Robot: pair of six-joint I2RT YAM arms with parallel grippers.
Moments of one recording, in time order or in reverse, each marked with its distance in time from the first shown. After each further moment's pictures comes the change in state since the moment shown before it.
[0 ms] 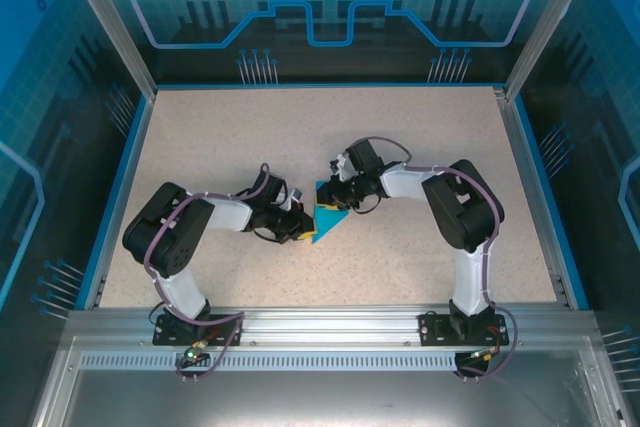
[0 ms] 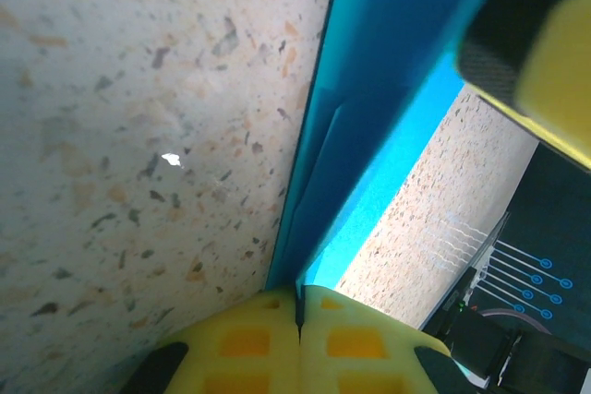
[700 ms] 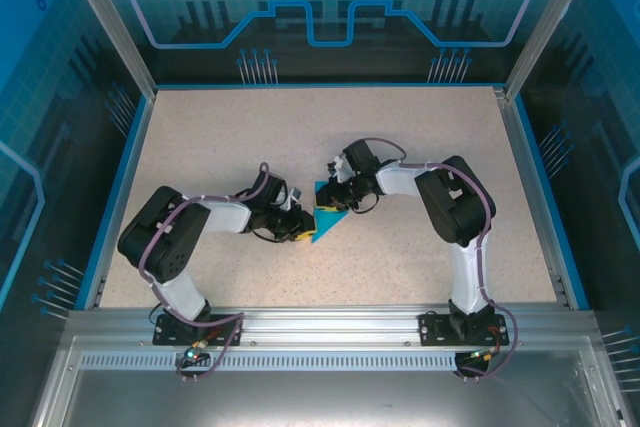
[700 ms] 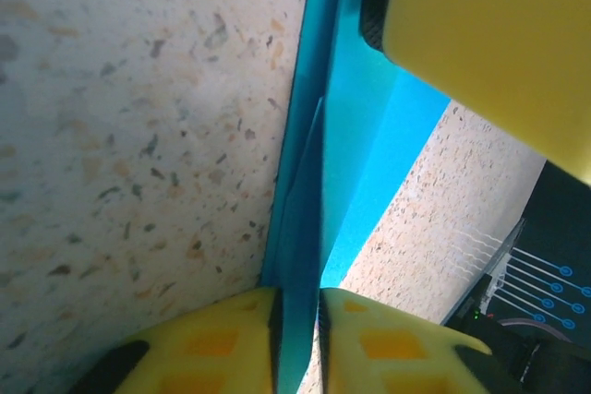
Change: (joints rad) left arm -0.016 -0.056 -0.007 -0.040 -0.057 0.027; right arm -0.001 0.061 0.054 -0.061 -0.005 -0.066
